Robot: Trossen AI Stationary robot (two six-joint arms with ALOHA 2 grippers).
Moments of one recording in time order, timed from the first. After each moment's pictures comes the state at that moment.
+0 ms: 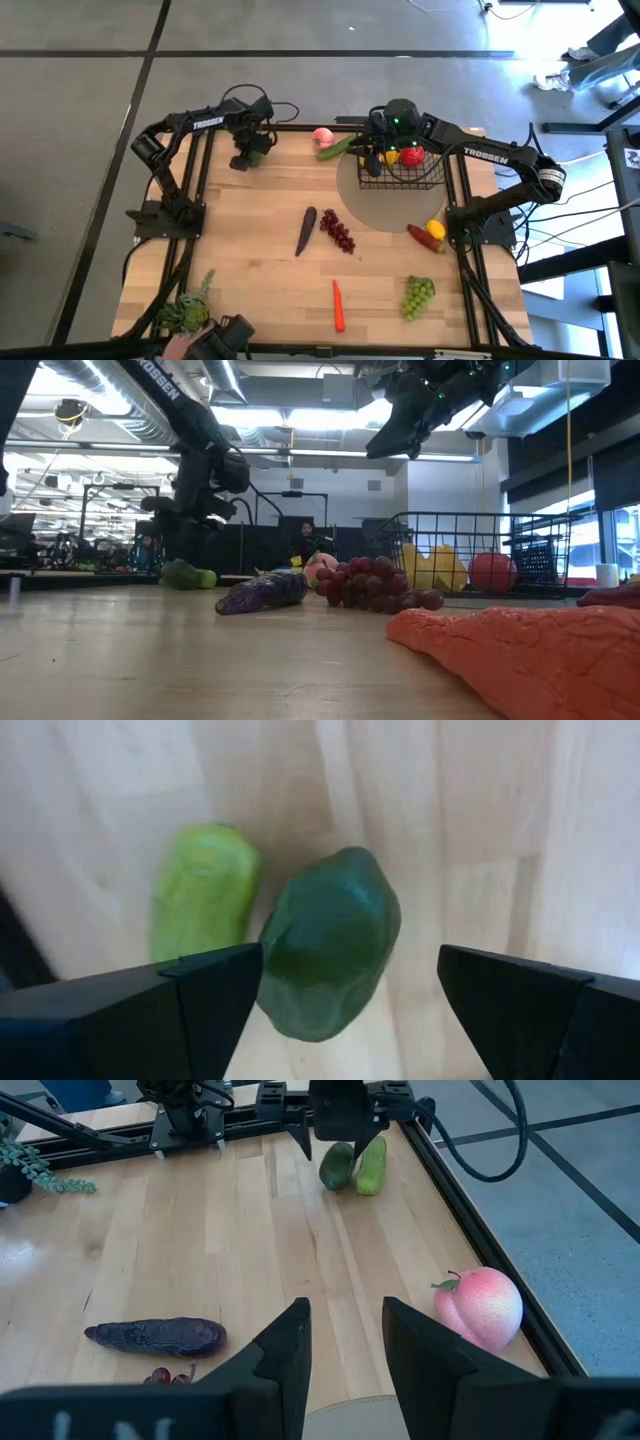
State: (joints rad) left arm 0.86 1.73 1.17 -0.96 -0.03 1.03; right arm -0.49 1.38 1.11 -0.31 -0.31 -0.11
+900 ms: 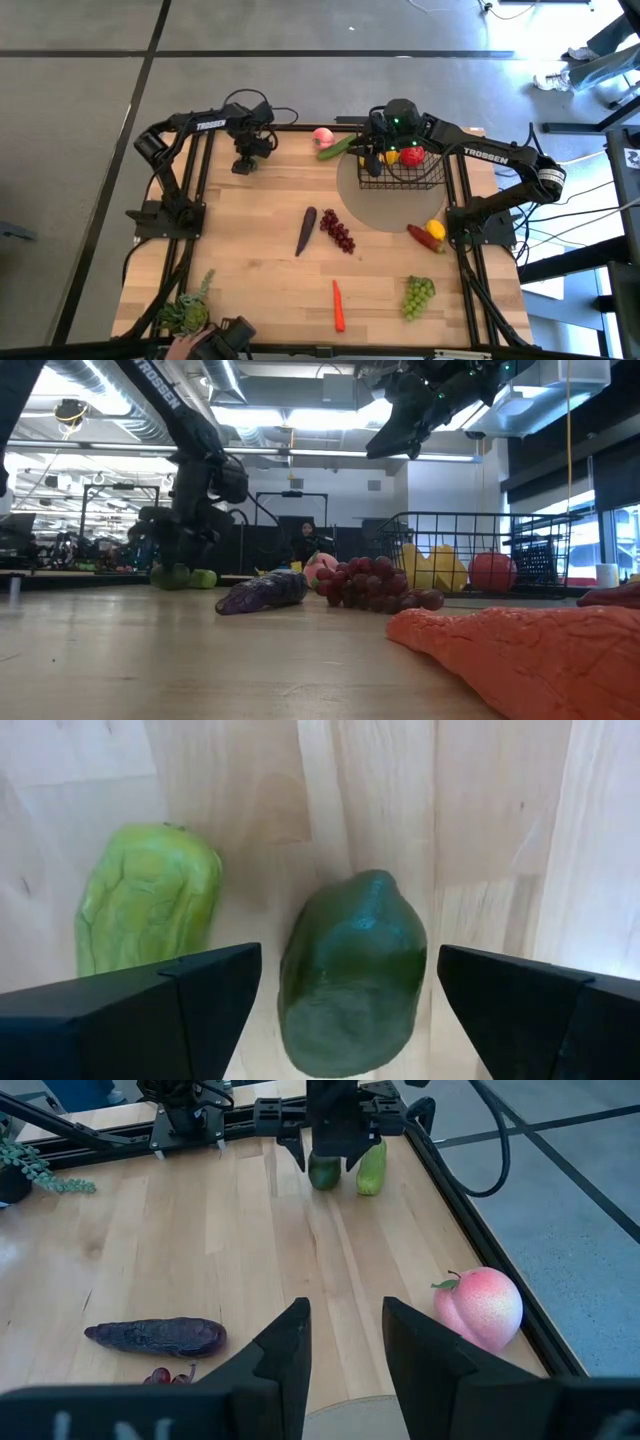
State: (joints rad) left arm 0.86 1.76 1.11 -0.90 0.00 0.97; right arm -0.49 1.38 1.11 -0.31 -0.31 -0.11
